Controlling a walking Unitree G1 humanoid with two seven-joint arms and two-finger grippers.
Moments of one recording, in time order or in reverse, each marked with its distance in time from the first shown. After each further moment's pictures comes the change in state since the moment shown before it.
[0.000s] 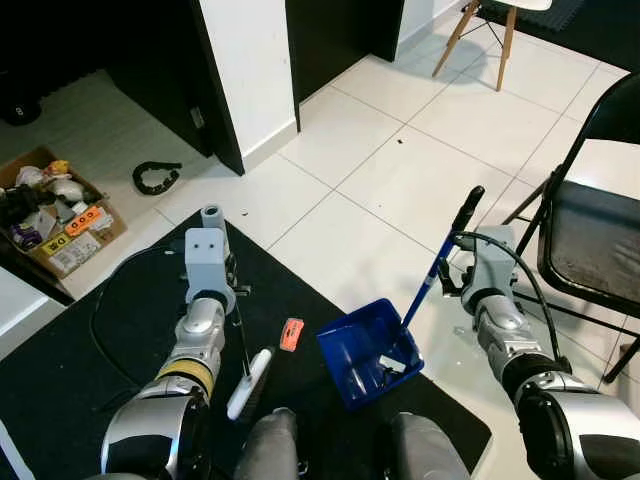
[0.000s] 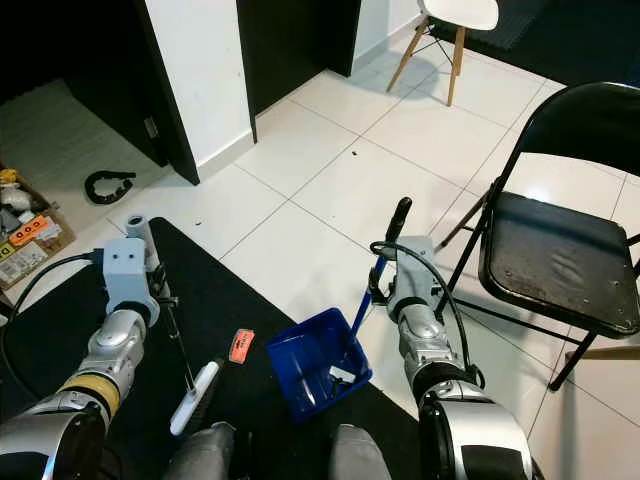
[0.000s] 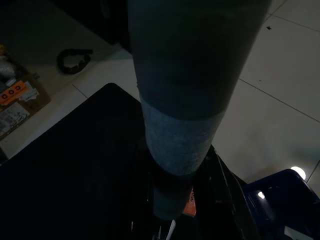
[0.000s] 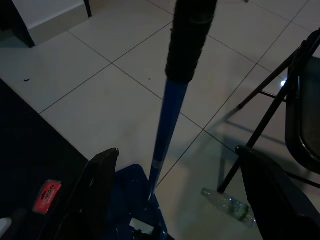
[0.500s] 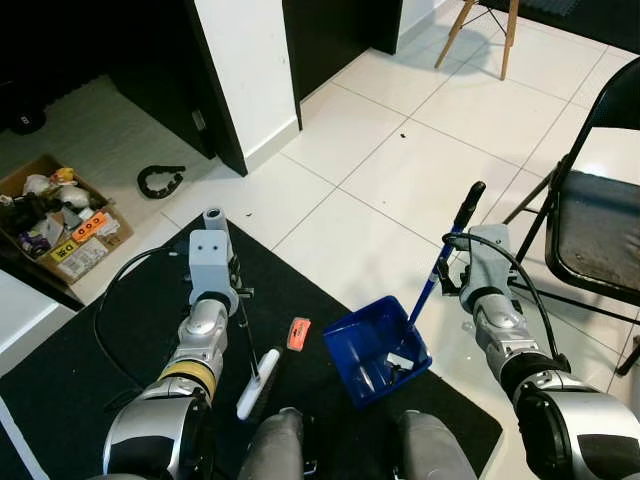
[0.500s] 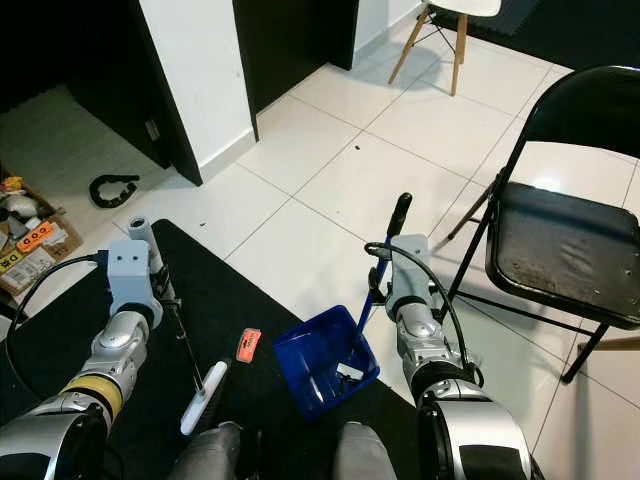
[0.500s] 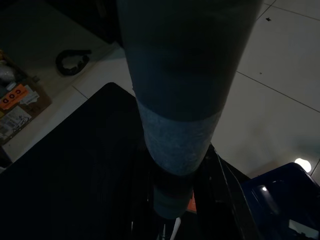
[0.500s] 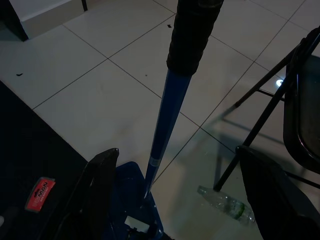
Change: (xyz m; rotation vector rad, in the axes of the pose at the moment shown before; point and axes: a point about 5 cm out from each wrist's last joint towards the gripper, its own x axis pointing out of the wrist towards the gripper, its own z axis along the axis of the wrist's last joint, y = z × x) left arm 0.000 0.002 -0.001 0.000 0.006 0.002; right arm 0.000 0.003 0.001 -0.063 0.000 -0.016
